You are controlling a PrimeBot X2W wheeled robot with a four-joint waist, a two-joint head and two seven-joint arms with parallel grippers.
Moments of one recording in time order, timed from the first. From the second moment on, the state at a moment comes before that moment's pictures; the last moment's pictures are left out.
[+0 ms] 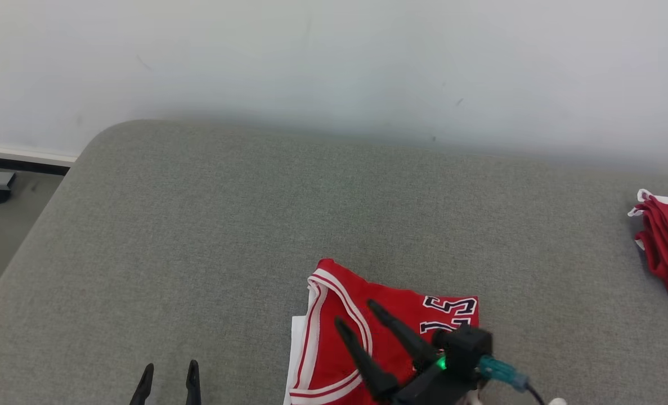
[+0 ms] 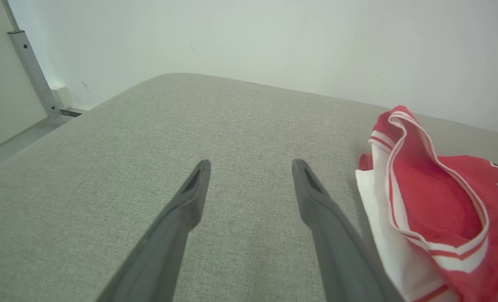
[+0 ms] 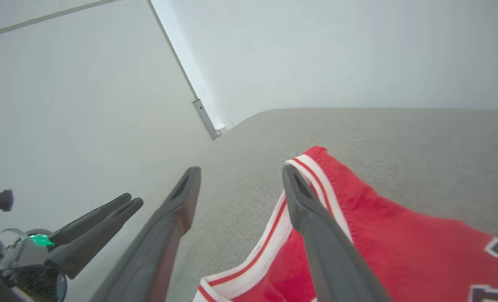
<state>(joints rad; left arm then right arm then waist) 0.08 0.05 -0.02 0.24 -0.18 -0.10 -0.26 -0.28 -0.14 0.72 0.37 0.59 0.13 -0.26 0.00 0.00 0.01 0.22</state>
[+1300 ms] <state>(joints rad) 0.13 0.05 0.03 0.11 -0.14 -0.09 -0.26 0.12 -0.07 -0.01 0.11 0.27 0.13 -0.26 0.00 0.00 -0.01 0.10</state>
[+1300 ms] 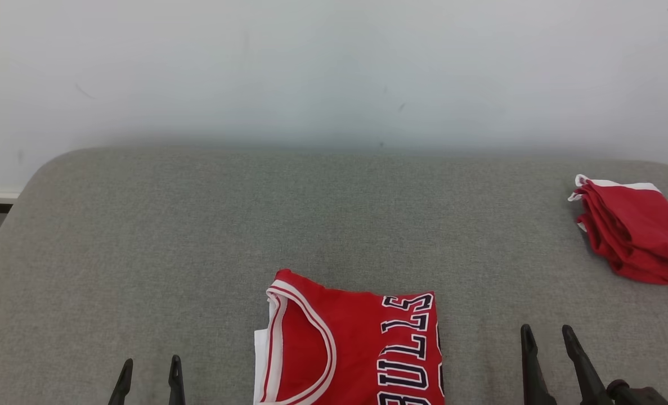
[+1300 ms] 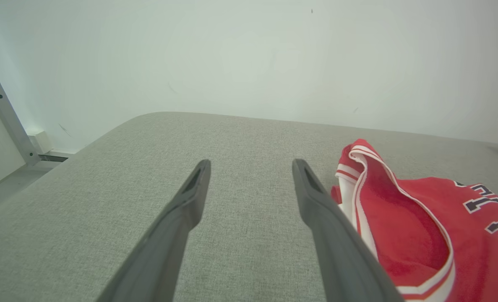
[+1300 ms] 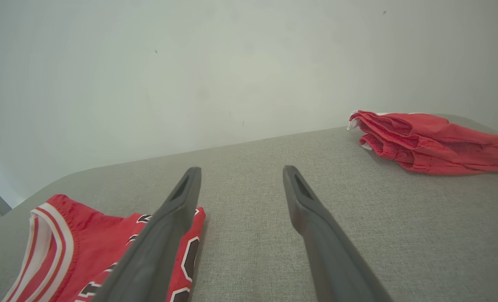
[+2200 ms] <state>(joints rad) 0.16 0.05 0.05 0.11 -0.09 -0.11 -0.26 0.14 -0.05 0.01 0.15 0.19 0.13 -0.26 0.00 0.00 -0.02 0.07</state>
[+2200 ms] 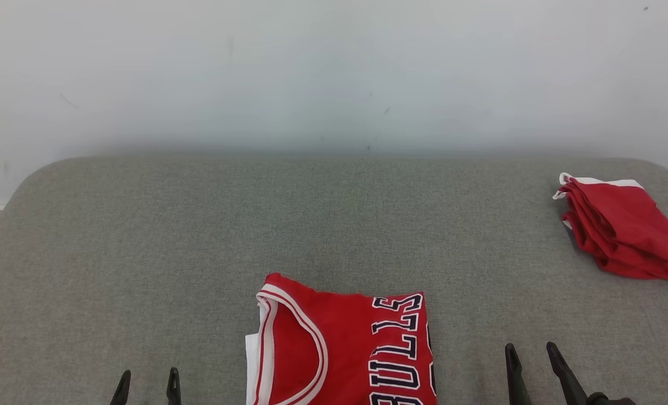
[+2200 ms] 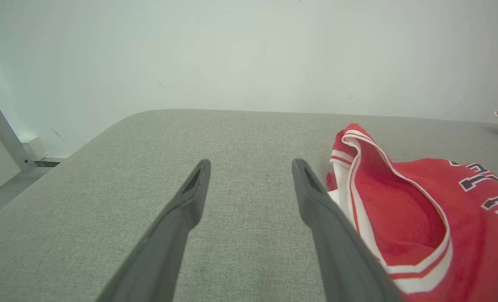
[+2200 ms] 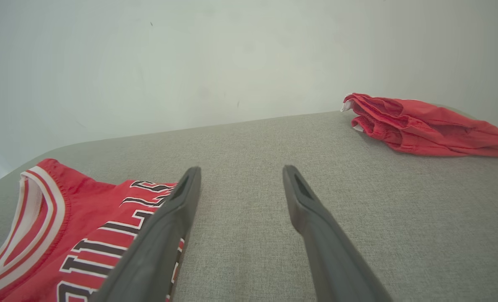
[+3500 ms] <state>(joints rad) 0.16 0.05 0.04 0.14 -0.10 -0.11 -0.26 0.14 -0.05 0.02 0.17 0.19 0.13 -0.26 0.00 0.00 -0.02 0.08</state>
